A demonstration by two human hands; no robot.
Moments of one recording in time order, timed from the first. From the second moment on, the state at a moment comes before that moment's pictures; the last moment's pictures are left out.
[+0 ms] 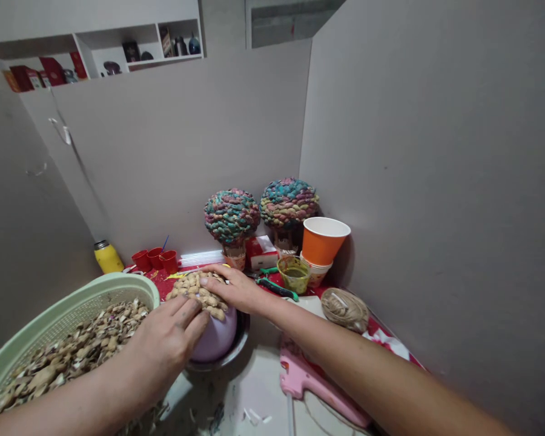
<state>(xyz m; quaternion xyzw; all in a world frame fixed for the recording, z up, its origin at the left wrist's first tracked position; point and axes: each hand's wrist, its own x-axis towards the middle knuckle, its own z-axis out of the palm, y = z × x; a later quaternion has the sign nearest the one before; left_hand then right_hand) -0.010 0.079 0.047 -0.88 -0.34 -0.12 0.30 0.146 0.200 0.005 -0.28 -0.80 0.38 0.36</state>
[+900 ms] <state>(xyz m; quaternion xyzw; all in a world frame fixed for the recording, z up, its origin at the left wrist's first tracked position) -0.038 0.129 0.047 -0.79 -0.54 -0.24 -0.14 0.153 0.197 -0.001 -0.28 -0.81 0.29 0.42</state>
